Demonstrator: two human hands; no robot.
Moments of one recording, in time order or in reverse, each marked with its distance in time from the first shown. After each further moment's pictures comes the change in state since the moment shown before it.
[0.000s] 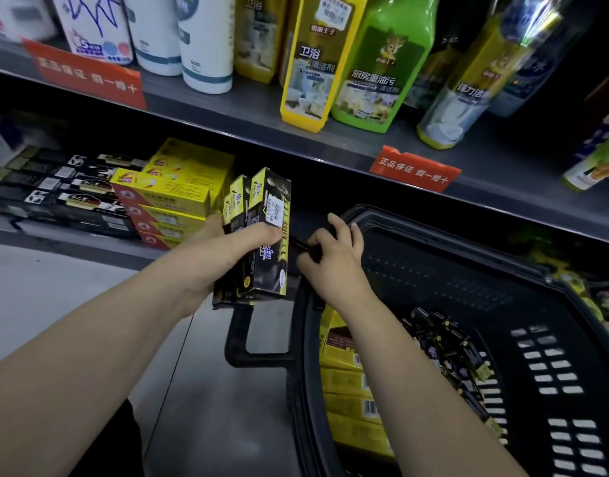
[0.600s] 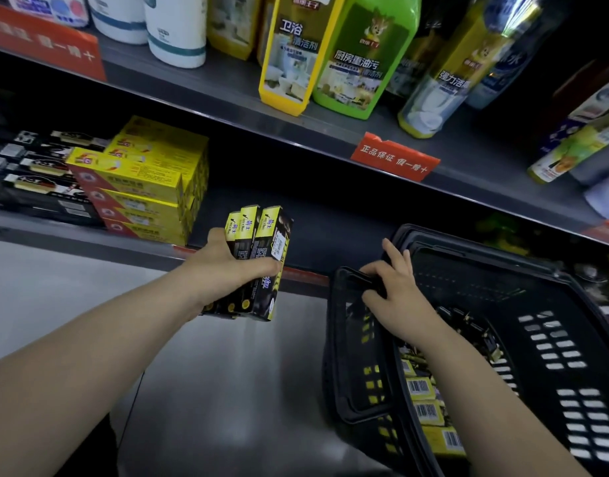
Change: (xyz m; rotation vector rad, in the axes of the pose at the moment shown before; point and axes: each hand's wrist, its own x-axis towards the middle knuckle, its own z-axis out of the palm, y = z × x) left_hand 0.032 -0.039 0.018 0.283 -0.014 -0.064; right_hand -0.052 0.074 -0.072 -0.130 -0.142 0.148
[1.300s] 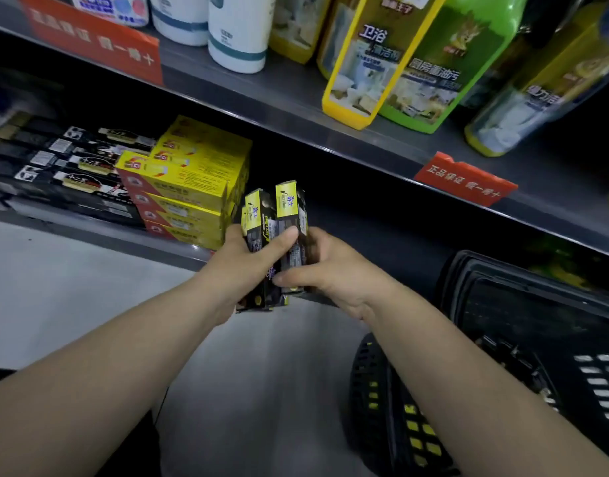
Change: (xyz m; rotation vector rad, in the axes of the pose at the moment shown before) left_hand 0.020 0.004 -0.026 -0.360 0.120 0.027; right_hand 0.063 -0.139 0.049 0.632 -0.405 0.015
